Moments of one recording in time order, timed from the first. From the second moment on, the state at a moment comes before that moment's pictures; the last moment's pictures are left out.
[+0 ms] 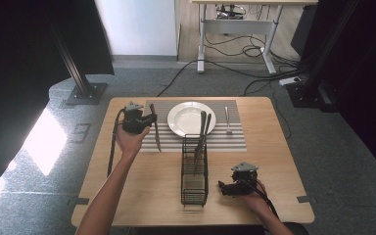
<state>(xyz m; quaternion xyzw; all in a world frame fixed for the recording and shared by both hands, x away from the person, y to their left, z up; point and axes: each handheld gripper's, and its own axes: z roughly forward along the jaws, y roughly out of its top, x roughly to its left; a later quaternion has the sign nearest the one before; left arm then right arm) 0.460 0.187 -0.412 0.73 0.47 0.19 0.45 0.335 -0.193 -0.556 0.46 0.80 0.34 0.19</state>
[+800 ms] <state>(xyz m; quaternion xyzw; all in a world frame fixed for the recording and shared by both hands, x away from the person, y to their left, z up) 0.493 0.182 -0.416 0.73 0.50 0.18 0.44 0.335 -0.193 -0.556 0.46 0.80 0.34 0.19</state>
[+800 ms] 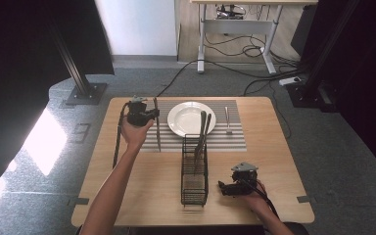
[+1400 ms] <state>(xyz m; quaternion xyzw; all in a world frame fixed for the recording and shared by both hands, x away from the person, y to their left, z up) 0.519 0.190 -0.425 0.72 0.52 0.16 0.44 0.336 -0.194 -0.556 0.46 0.80 0.34 0.19</state>
